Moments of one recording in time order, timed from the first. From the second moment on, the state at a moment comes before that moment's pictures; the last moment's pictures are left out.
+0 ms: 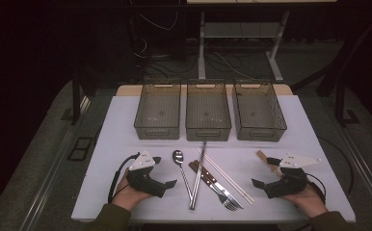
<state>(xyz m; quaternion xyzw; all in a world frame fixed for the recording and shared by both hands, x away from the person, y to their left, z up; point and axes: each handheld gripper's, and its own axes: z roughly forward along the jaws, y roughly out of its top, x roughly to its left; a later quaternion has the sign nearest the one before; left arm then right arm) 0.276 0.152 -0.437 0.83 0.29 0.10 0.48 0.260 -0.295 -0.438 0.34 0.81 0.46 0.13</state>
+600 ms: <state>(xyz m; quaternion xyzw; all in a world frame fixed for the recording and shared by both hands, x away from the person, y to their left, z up) 0.276 0.130 -0.433 0.83 0.27 0.06 0.48 0.261 -0.293 -0.439 0.34 0.81 0.46 0.12</state>
